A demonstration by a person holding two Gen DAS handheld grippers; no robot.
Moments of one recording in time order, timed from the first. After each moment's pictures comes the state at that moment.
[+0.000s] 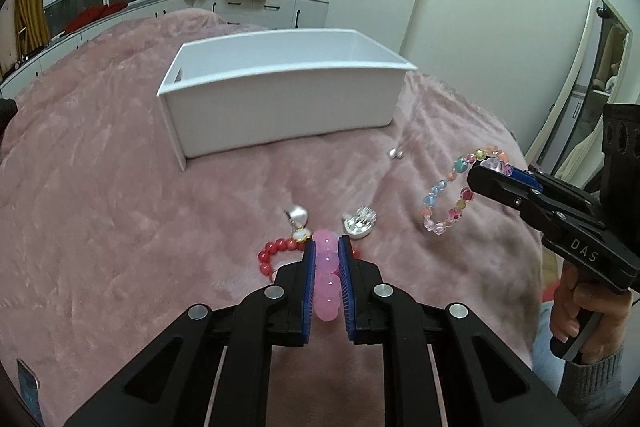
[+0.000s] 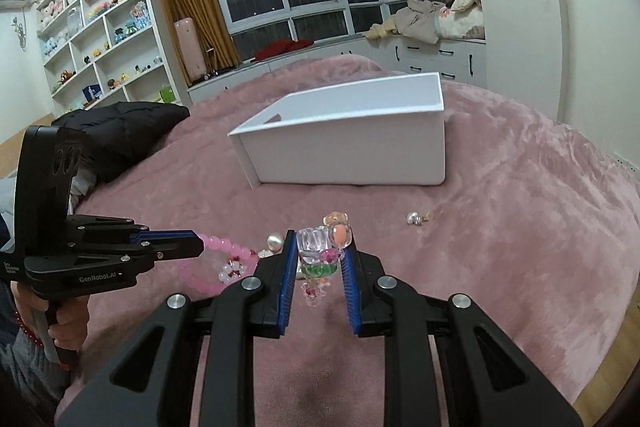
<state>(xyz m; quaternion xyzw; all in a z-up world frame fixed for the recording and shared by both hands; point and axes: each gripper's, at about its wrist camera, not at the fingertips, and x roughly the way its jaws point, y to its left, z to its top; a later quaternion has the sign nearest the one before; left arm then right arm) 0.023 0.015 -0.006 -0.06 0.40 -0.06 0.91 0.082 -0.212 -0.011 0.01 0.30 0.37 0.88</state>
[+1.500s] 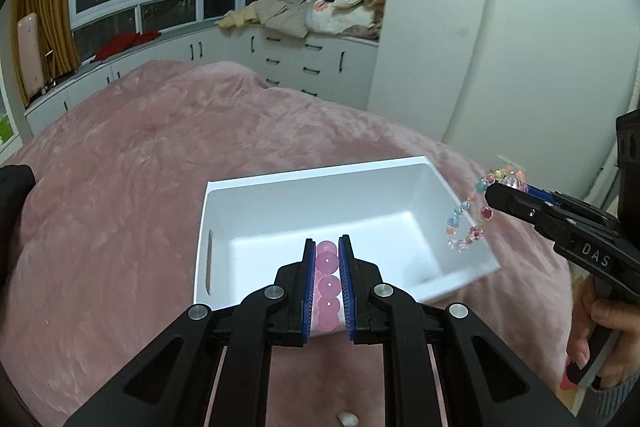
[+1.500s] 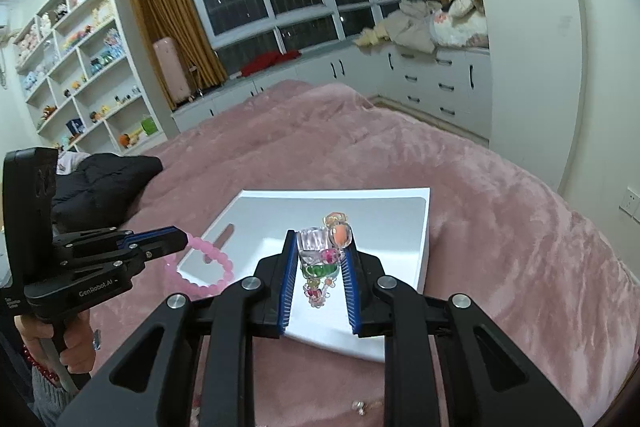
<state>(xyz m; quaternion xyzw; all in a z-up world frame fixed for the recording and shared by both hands) 0.213 0.061 0.090 -0.05 0.37 0.02 0.93 0.289 -0.158 0.062 0.02 0.34 0.35 0.87</state>
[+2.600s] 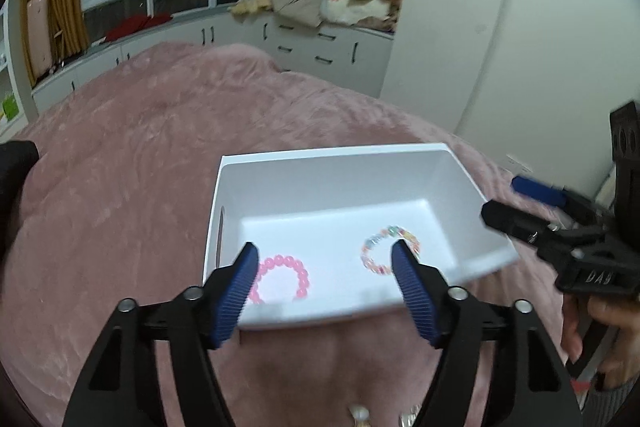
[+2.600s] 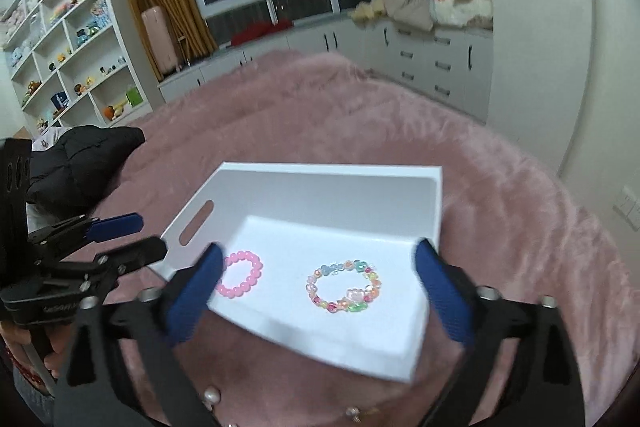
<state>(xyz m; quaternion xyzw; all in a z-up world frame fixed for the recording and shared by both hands) 0.191 0.070 0.070 -0.07 0.38 0.03 0.92 0.278 -0.148 0.056 -0.02 0.34 0.33 0.88</state>
